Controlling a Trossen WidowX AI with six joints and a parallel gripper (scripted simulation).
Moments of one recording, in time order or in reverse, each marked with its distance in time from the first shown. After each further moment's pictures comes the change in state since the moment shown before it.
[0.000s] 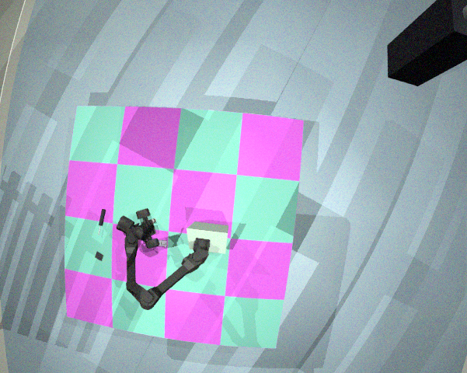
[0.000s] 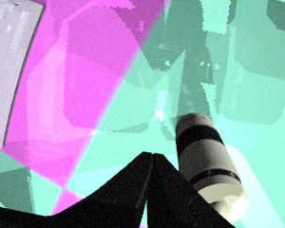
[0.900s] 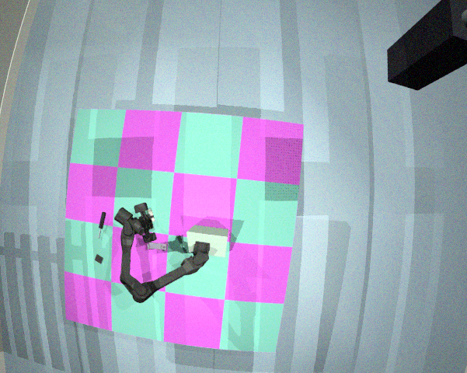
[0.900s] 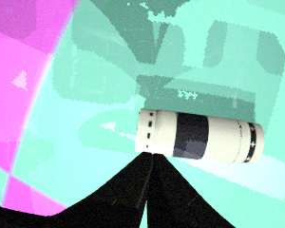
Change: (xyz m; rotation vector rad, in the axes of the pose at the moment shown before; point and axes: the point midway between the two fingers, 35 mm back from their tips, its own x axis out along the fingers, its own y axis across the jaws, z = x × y) arm 0.000 -0.044 -0.001 -0.001 -0.001 -0.002
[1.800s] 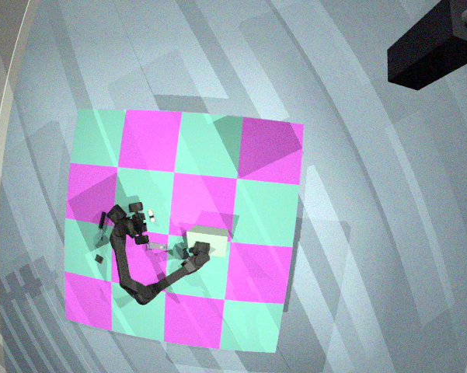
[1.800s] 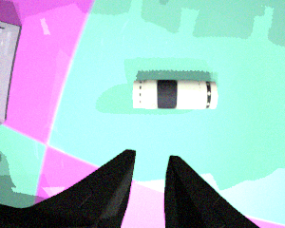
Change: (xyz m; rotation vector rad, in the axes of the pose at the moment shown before) arm -0.076 -0.008 0.001 0.124 -0.003 -0.012
